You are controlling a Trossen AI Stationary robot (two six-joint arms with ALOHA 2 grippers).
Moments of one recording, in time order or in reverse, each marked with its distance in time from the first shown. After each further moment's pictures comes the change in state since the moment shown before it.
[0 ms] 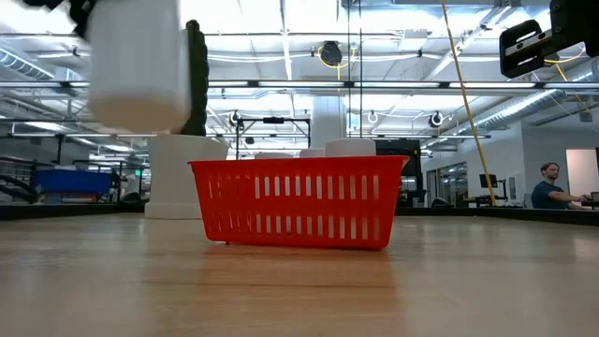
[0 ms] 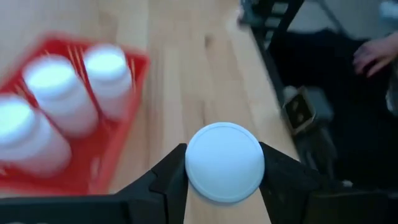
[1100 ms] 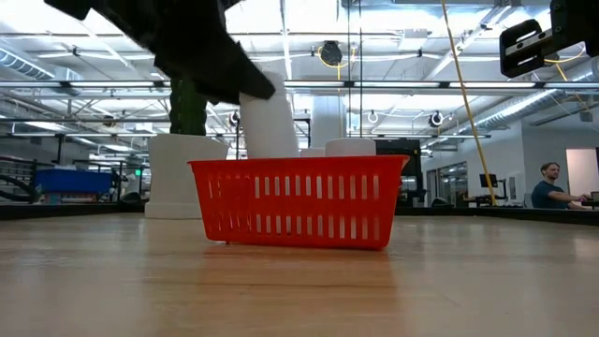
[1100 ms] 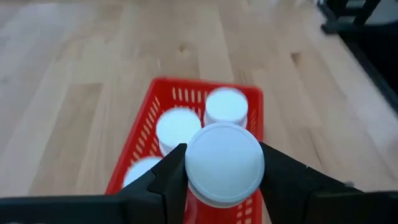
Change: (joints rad) left arm 0.251 0.041 0.001 0.052 0.041 0.280; right arm 0.000 0.000 0.000 0.000 0.000 0.000
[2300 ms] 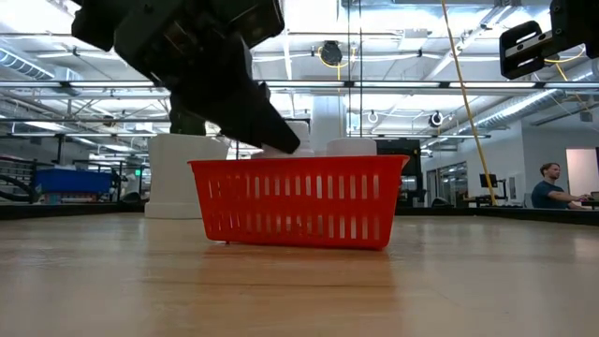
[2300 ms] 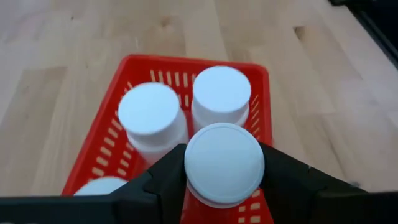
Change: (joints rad) left arm 0.033 0.161 0.053 0.059 0.080 0.022; right arm 0.000 0.001 0.000 -0.011 0.000 0.000
